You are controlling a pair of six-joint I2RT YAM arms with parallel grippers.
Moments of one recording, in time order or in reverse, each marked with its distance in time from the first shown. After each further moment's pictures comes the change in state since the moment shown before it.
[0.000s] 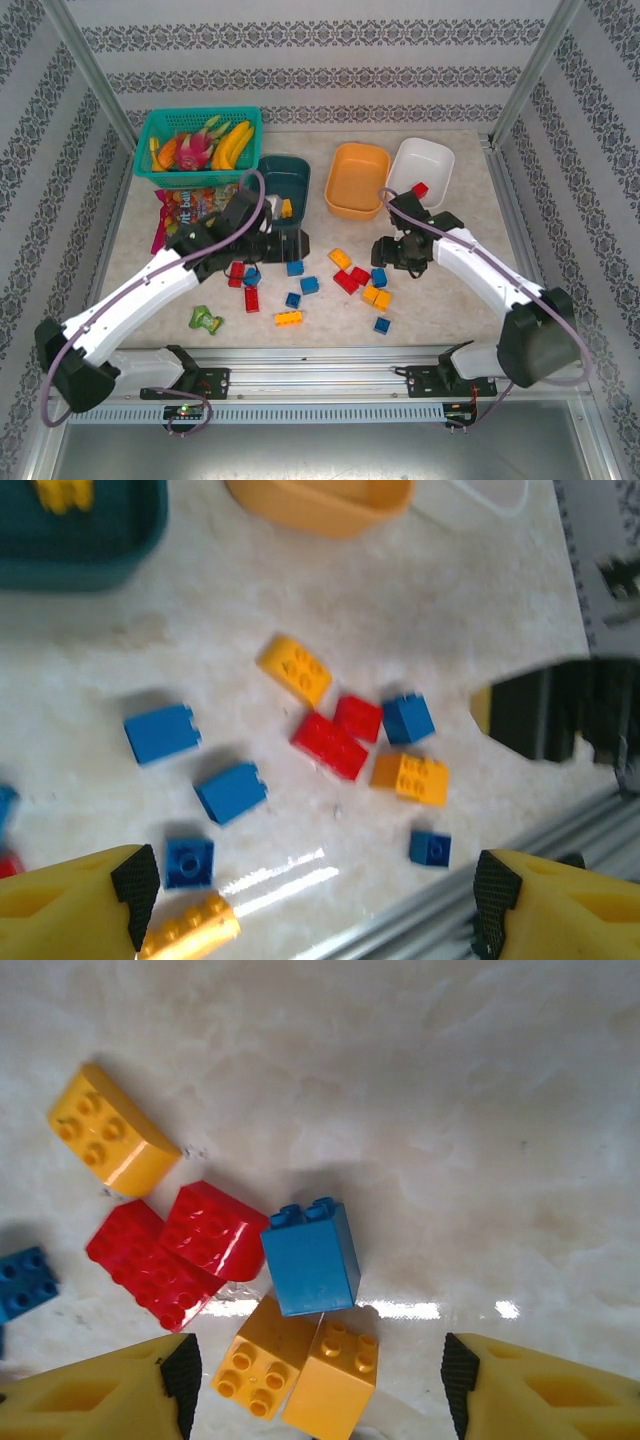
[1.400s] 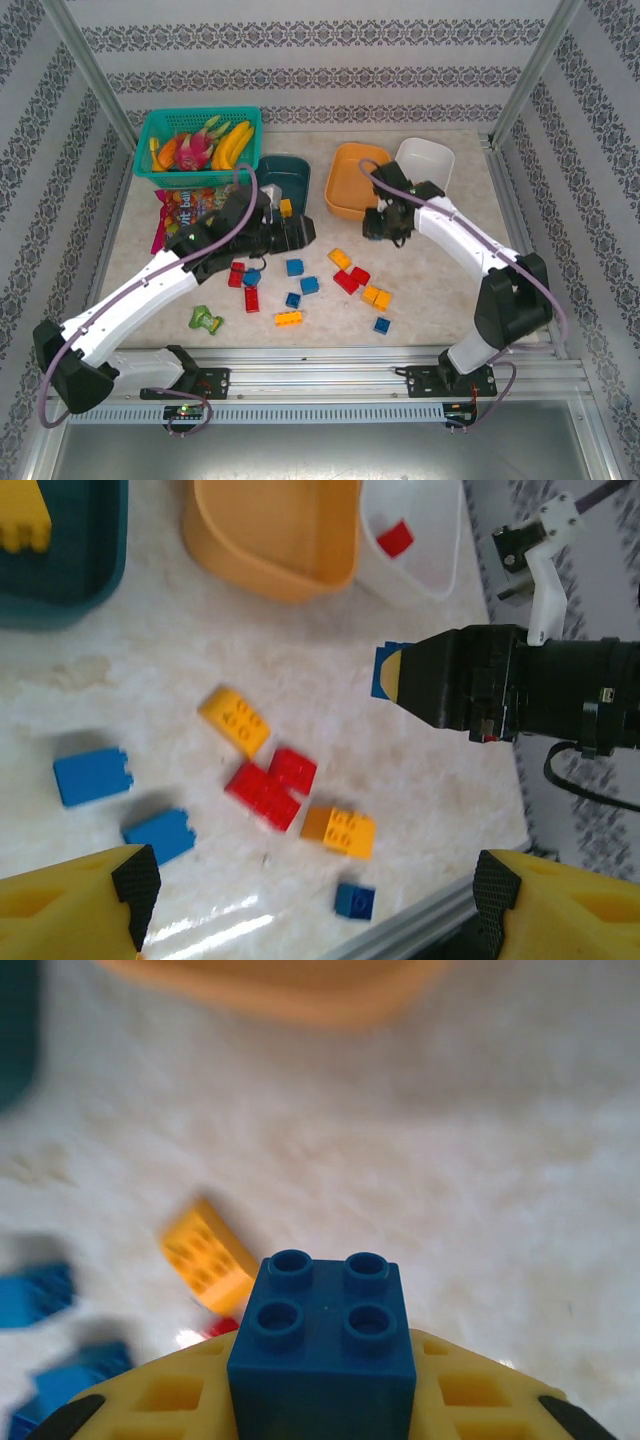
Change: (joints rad) left arm 0.028 0.035 0.061 0.122 -0.014 -0.127; right arm 0.019 0.243 0.357 0.008 0.029 -0.039
